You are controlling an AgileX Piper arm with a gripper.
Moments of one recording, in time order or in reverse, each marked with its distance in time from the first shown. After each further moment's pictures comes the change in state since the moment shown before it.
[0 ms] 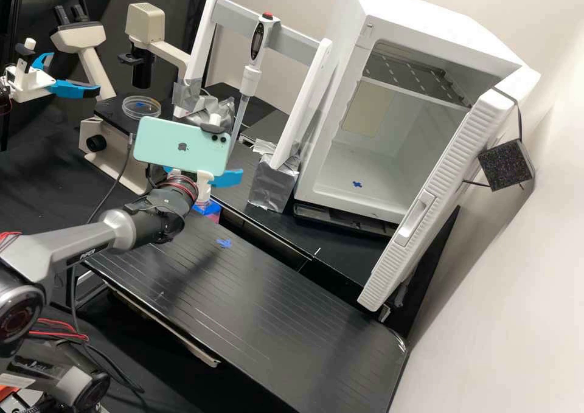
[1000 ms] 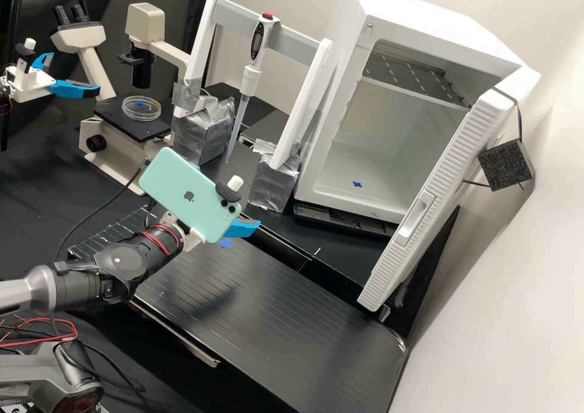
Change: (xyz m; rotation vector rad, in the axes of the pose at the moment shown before) arm -0.083 -0.020 0.027 0.327 -0.060 0.276
